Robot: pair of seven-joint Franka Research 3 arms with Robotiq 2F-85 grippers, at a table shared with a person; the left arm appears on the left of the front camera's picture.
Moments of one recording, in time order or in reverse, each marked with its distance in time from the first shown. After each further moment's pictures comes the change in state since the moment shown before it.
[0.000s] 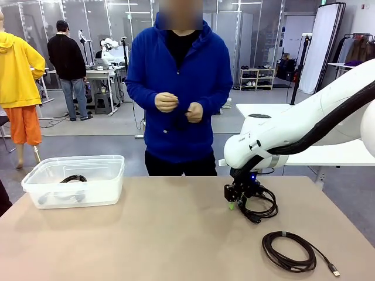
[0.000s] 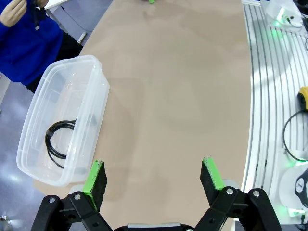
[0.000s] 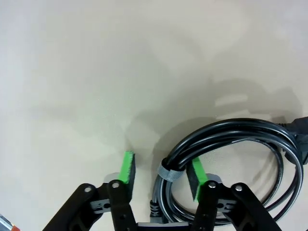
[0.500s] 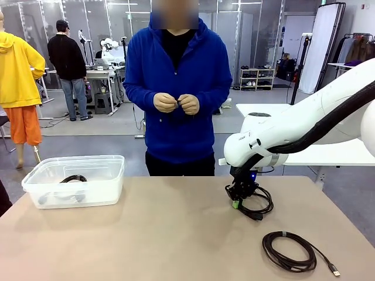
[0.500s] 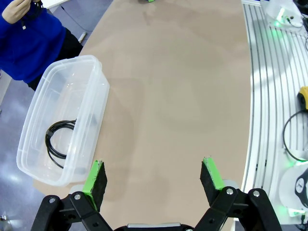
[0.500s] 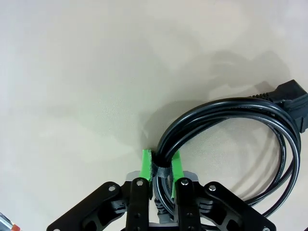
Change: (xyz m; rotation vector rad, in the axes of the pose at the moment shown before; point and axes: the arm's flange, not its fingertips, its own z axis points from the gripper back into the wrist) left arm 0.000 0.000 0.000 0.000 0.000 0.000; right arm 0.002 0.001 0.003 0.000 0.005 0.003
